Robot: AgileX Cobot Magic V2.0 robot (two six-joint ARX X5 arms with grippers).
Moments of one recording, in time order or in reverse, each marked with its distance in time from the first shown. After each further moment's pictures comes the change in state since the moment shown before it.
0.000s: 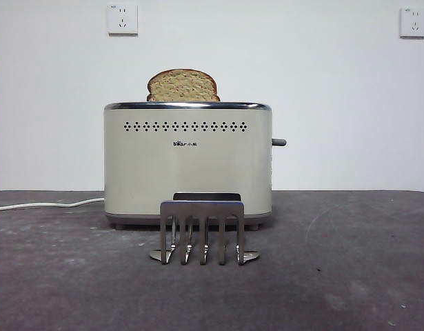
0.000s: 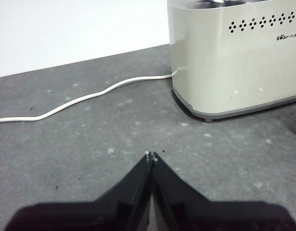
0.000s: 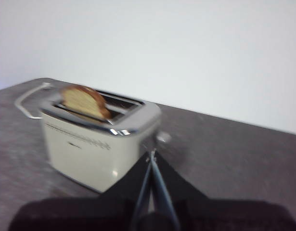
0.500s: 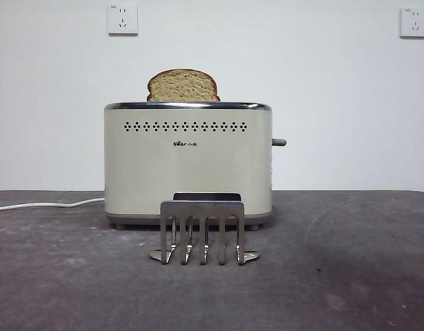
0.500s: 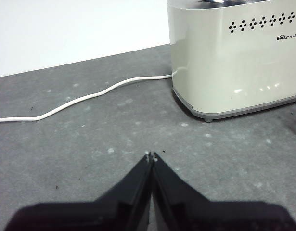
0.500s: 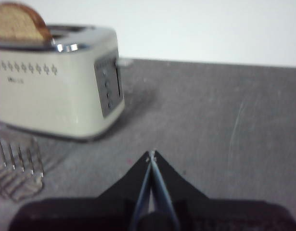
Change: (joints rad) left arm 0.000 0.000 0.000 0.000 0.000 0.000; right arm 0.000 -0.292 -0.438 0.064 0.152 0.060
